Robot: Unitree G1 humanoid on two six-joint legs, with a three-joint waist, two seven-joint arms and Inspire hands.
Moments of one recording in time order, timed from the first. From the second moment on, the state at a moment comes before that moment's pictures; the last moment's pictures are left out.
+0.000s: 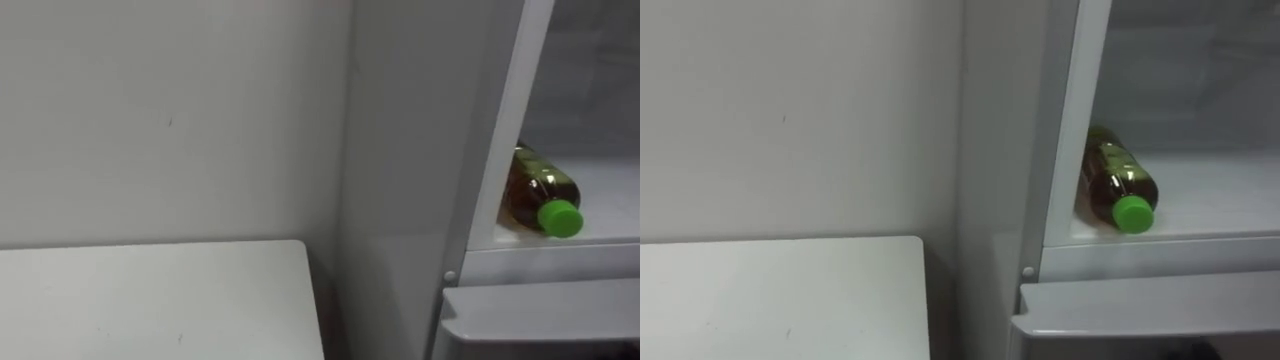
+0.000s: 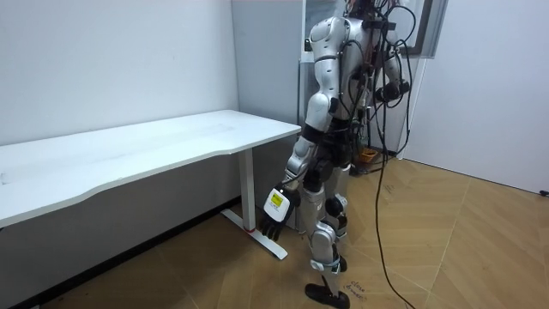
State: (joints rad) left arm 0.41 0.23 0.20 1.04 0.02 0.01 0.08; right arm 0.52 -0.28 -0.37 0.16 1.34 0.10 0.96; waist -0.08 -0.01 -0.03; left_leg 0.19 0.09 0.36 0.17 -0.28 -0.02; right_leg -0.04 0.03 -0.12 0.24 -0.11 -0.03
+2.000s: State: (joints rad) left arm 0.43 0.22 0.29 0.96 -0.05 -0.04 0.14; right arm 0.31 -0.32 -0.77 -0.18 0.80 -0.20 -0.99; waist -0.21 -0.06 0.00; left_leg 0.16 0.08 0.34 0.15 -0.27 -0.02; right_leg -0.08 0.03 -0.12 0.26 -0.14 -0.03
